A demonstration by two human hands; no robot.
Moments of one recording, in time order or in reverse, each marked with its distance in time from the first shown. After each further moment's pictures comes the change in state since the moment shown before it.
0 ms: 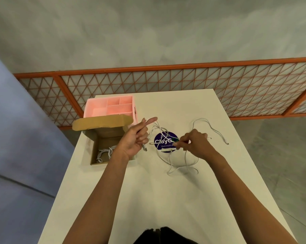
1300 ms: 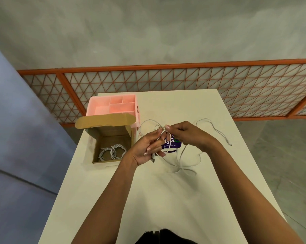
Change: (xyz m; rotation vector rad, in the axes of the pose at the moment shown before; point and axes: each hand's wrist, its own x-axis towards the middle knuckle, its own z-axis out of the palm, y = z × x) left_hand -0.008 -0.023 0.012 0.009 -0.363 -0.089; right_hand 0.007 -0.067 -0.027 0.462 -0.257 0.004
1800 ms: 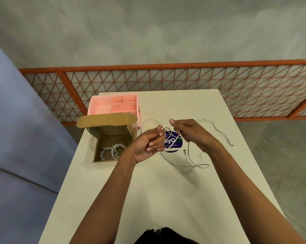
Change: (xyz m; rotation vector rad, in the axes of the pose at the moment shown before) left_hand -0.003 0.010 -0.002 -0.125 -0.058 -0.004; right_hand 0.002 0.001 -0.001 0.136 0.134 0.005
